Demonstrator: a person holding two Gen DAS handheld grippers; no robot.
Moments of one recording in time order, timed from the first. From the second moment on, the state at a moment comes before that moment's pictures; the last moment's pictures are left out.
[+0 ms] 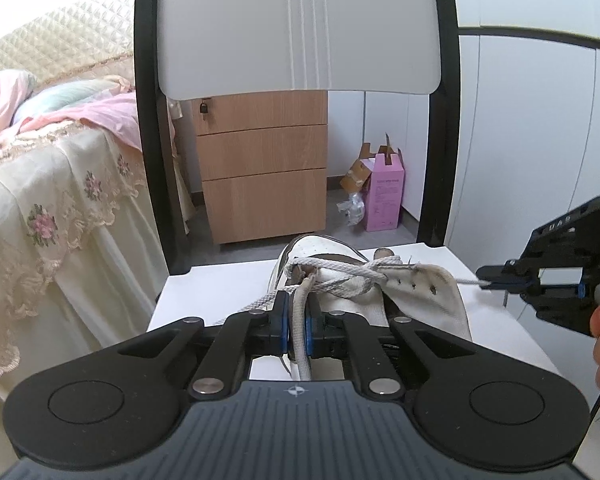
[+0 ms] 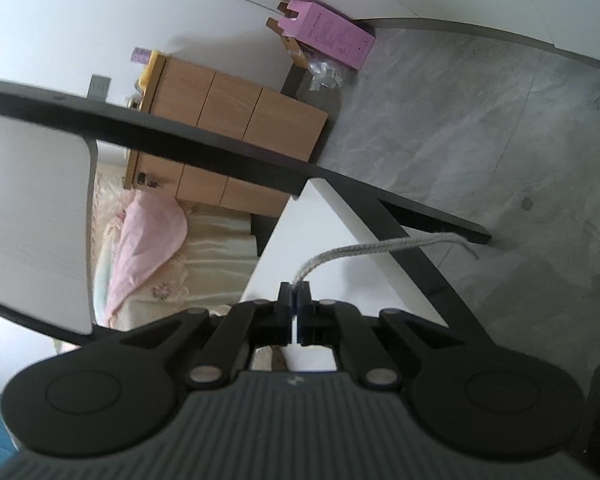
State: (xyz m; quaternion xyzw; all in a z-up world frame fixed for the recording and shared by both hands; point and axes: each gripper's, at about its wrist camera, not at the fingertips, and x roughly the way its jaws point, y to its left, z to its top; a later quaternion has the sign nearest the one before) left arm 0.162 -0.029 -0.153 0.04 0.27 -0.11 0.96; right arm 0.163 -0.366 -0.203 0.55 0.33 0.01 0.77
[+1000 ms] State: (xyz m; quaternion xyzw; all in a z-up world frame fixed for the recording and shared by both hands) left arm 0.183 0.084 -0.191 -0.46 0.36 -0.18 0.79; right arm 0.071 -0.236 -0.116 0.25 0.29 0.04 0.92
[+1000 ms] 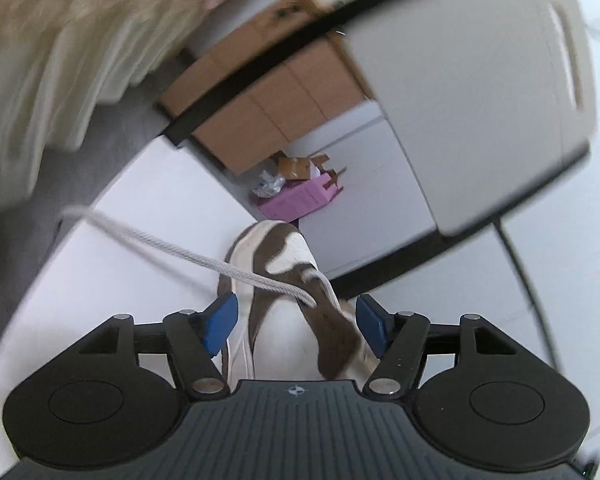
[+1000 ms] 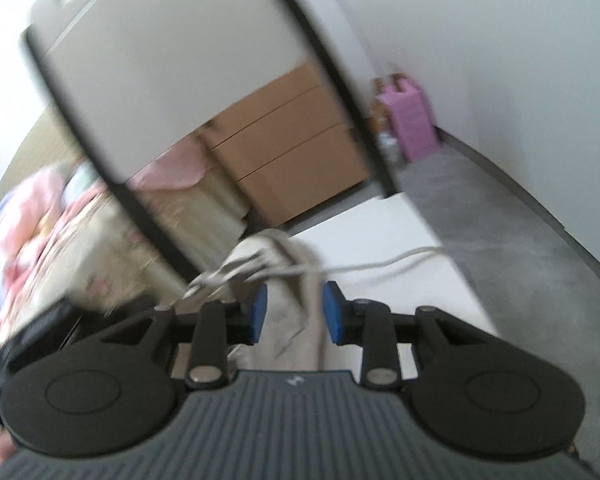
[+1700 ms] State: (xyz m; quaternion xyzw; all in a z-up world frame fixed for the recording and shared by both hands) left arm 0.202 0.114 -0.246 -0.65 0.36 -0.15 0.66; right arm 0.086 -0.198 -0.130 0.16 0.31 0.03 0.94
